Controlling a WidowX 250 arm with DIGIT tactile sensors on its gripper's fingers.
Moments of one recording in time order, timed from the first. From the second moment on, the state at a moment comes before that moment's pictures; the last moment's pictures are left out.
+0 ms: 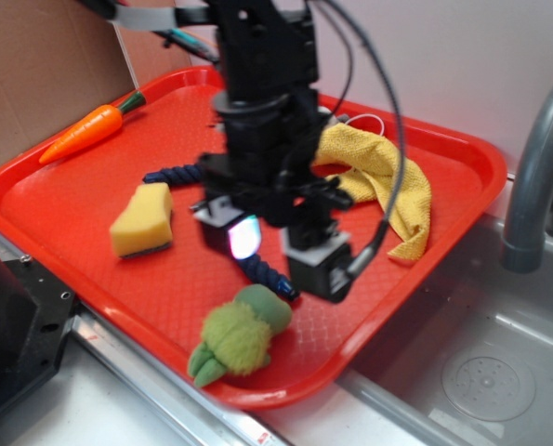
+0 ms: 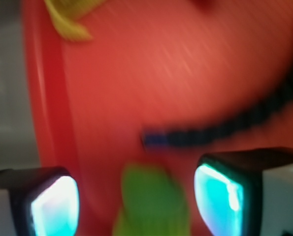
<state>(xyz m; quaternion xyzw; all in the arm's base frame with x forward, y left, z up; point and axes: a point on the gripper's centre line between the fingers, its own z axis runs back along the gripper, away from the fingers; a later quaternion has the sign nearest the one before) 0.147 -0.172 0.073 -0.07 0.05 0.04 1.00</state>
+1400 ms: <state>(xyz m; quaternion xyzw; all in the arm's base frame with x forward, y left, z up) 0.131 -0.166 0.027 -0.09 0.01 0.05 0.99</state>
